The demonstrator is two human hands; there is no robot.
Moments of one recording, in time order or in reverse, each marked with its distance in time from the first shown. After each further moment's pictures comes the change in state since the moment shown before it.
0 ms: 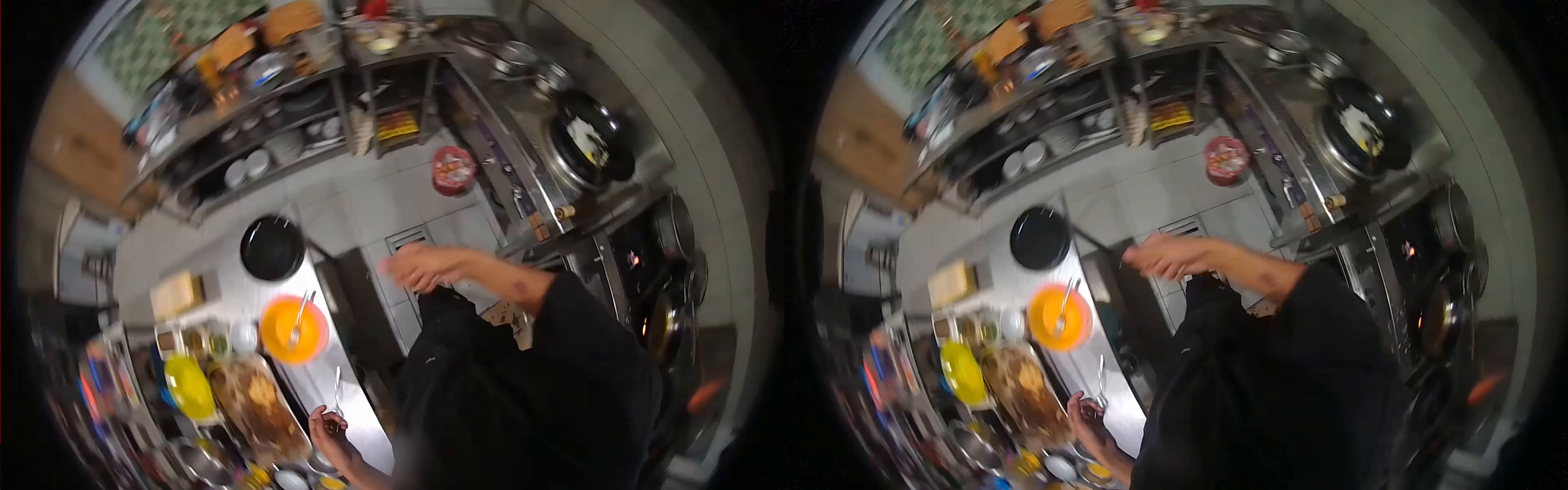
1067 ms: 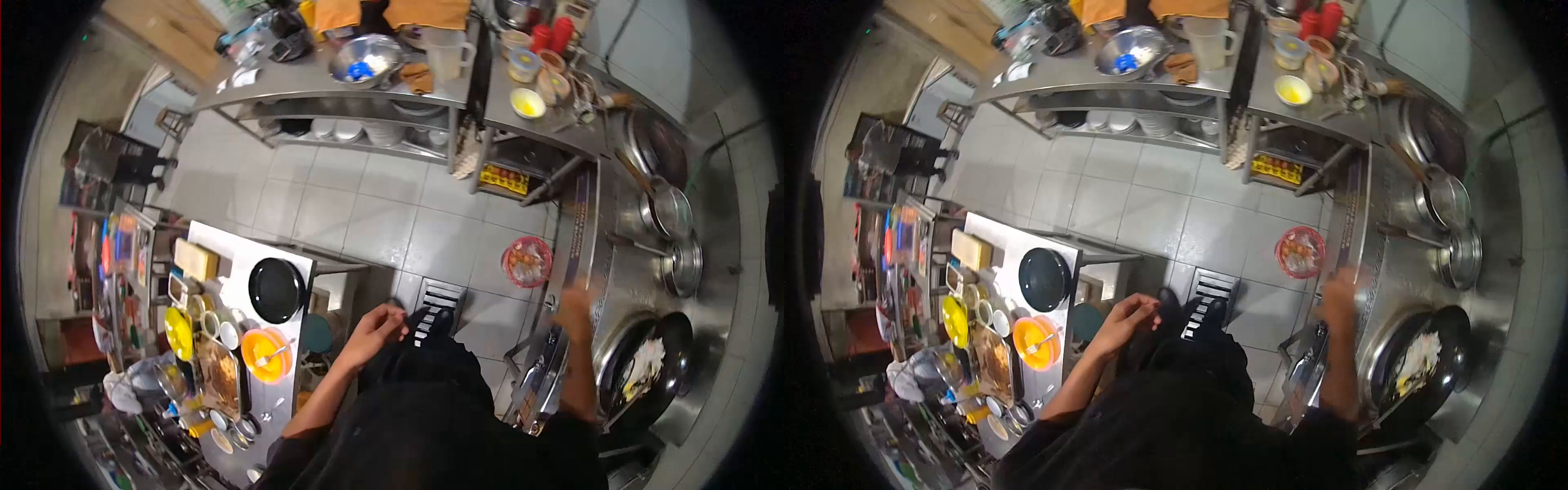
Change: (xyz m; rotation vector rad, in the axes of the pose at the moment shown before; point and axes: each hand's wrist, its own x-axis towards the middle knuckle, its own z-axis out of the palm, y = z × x) left_hand 0.203 0.037 0.488 0.259 -0.536 -0.225; right_hand -0.067 -0.150 -0.507 -1.438 0.918 -0.129
